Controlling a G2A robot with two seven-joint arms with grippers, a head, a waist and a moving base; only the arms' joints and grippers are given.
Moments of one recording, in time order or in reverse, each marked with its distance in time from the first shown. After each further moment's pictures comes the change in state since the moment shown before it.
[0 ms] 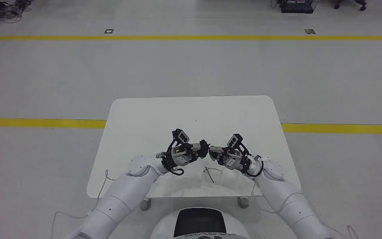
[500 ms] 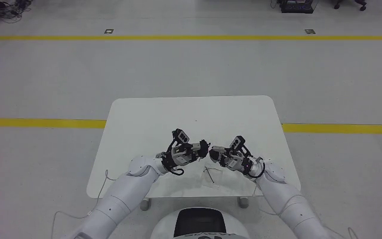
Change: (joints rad) left arm 0.000 0.000 0.000 0.000 0.000 0.000 0.000; right arm -0.027 0.006 0.027 0.013 0.003 -0.010 -0.022
